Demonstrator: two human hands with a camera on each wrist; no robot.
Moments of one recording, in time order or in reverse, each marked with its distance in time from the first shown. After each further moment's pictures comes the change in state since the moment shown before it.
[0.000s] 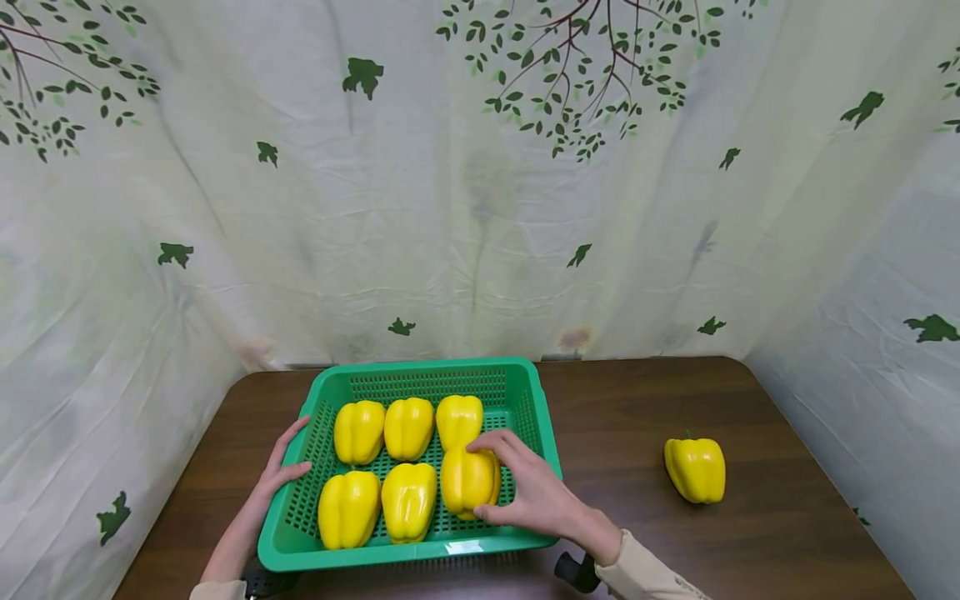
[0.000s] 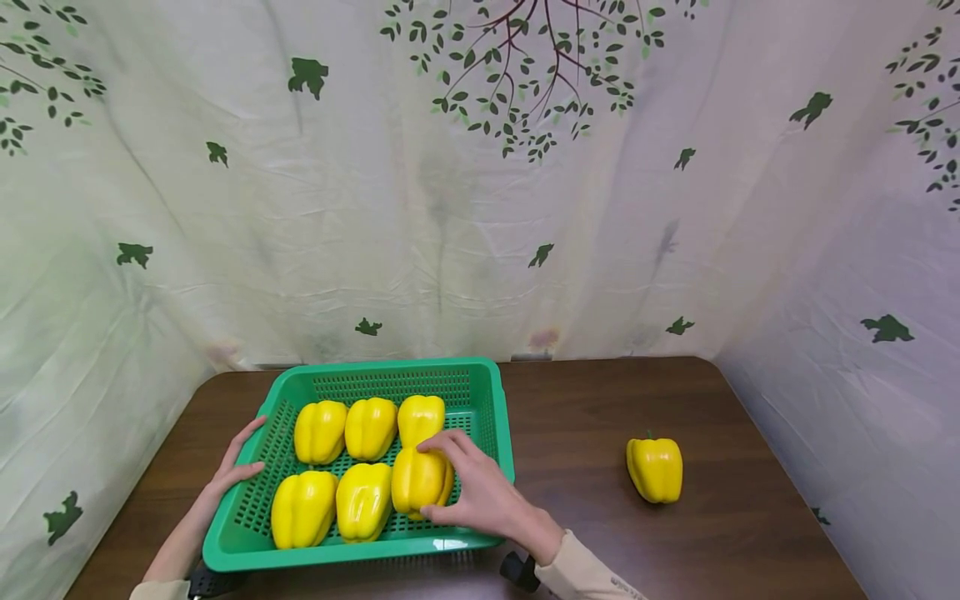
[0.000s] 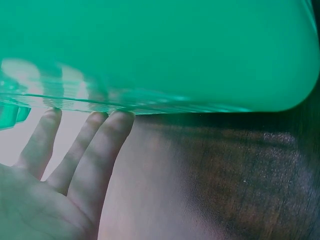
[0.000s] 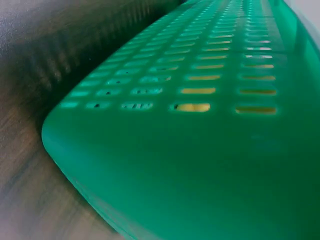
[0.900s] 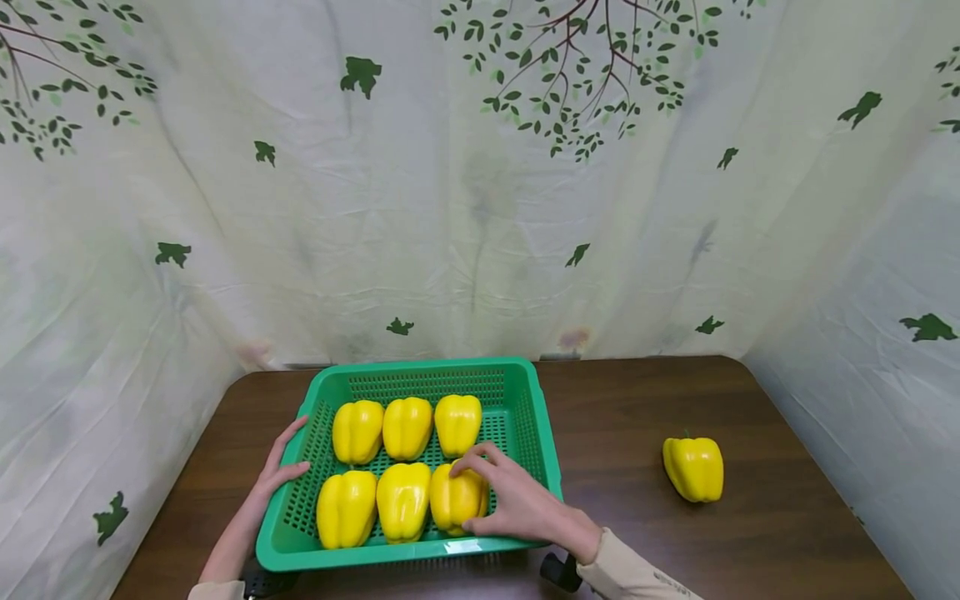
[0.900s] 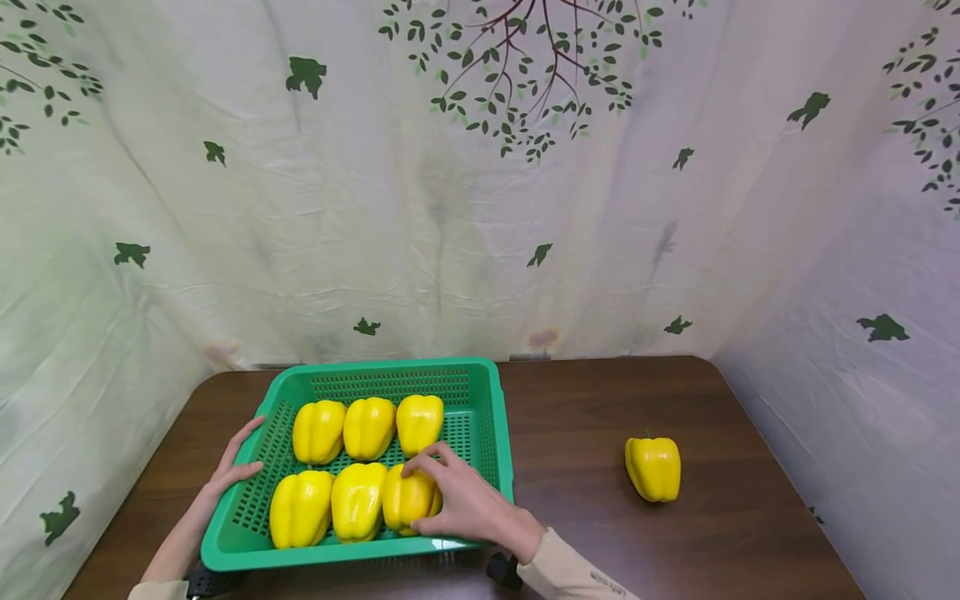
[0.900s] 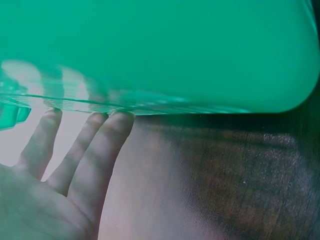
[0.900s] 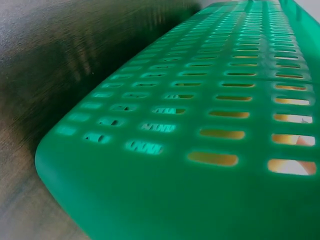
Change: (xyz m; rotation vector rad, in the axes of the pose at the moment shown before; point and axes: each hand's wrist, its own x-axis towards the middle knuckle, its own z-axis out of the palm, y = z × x) left_hand 0.001 -0.001 0.000 -0.018 -0.008 -0.008; right_hand 0.005 0.002 0.016 -0.041 -0.188 0.051
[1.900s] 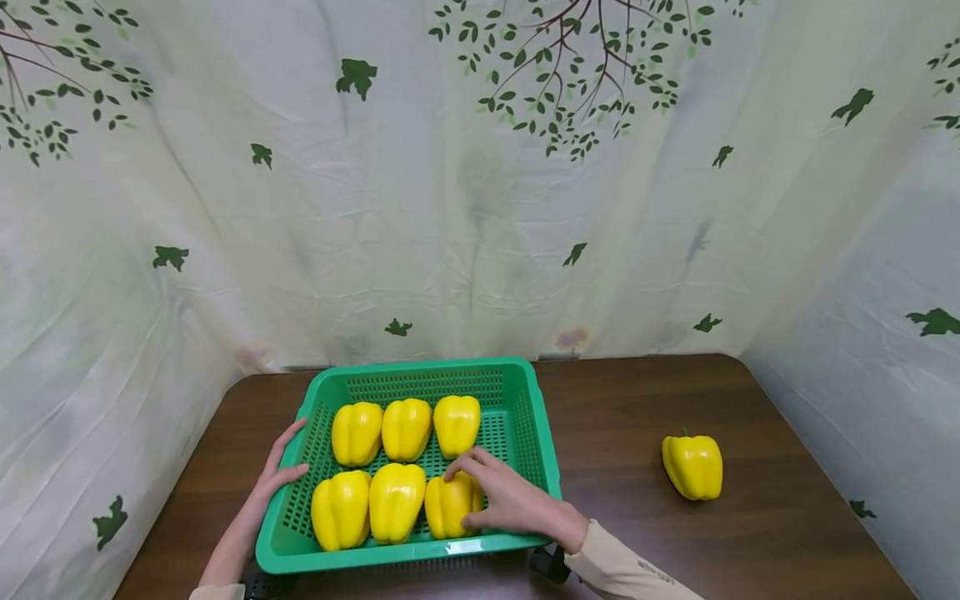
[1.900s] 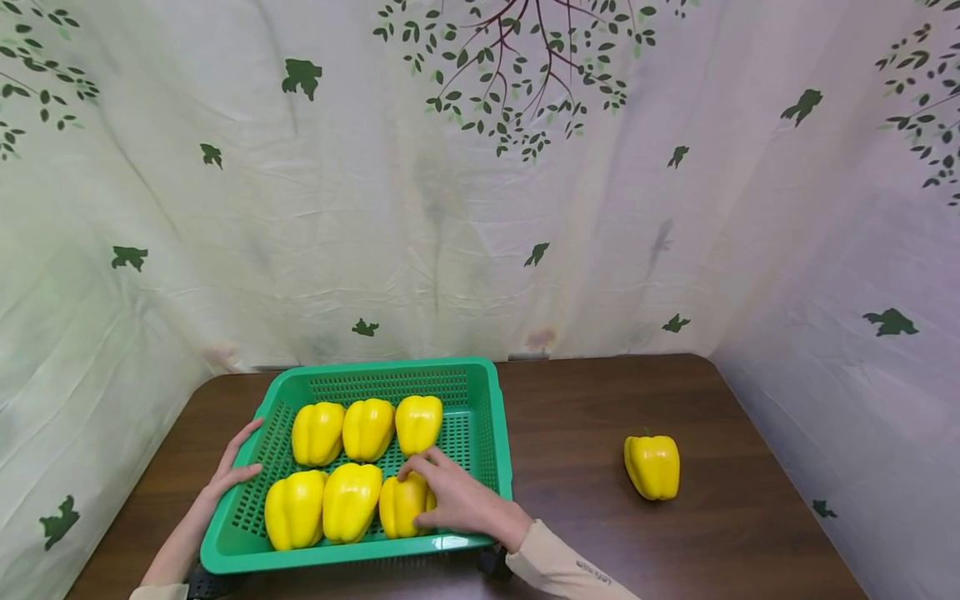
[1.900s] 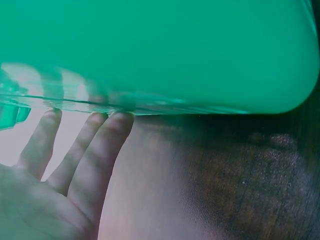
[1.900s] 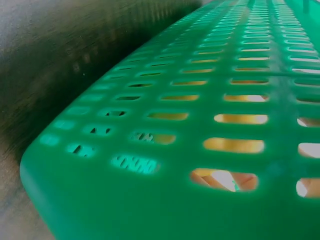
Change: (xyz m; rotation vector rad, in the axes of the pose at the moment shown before) left_hand 0.000 0.000 0.000 0.001 -0.001 0.012; right_hand 0.010 0.003 0.006 -0.014 -0.095 0.060
